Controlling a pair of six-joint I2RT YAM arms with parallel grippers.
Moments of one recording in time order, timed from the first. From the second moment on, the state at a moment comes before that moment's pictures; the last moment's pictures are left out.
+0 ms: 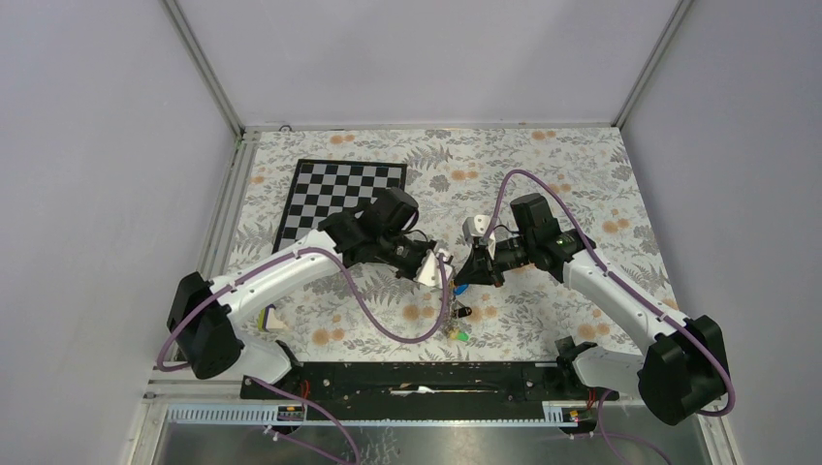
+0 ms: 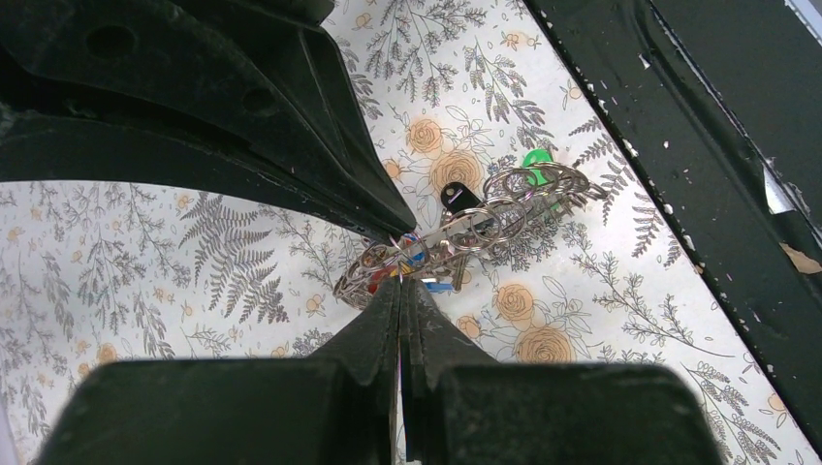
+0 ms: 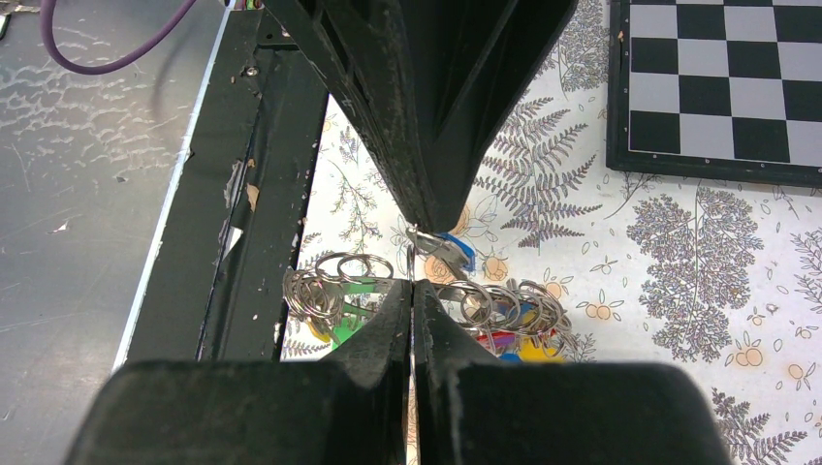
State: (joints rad) left arm -0.86 1.42 1.19 -0.63 0.76 1.08; right arm 0.47 1.19 0.82 -0.49 -1.10 -0.69
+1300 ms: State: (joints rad) left arm -0.86 1.39 1.15 -0.61 0.75 1.12; right arm 0.46 1.20 0.82 -0.47 -1.11 -0.66
